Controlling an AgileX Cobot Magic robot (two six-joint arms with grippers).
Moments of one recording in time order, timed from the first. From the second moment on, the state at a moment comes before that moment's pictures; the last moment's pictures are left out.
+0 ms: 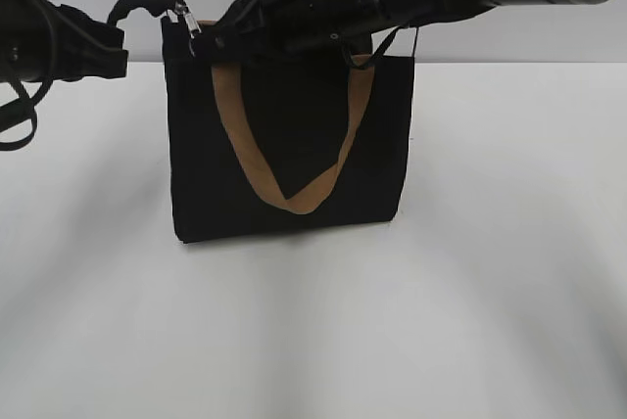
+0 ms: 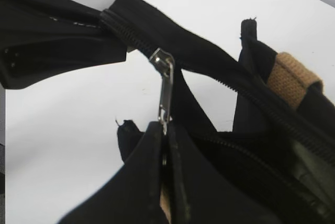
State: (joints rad) left arm -0.35 1.40 -0.79 0.39 -0.10 -0.29; right arm 0.49 2.02 -1.50 1.39 0.62 -1.39
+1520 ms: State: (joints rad) left arm -0.35 1.39 -0.79 0.30 -0.31 -0.29; right arm 0.49 2.04 -1.50 1.35 0.71 -1.46
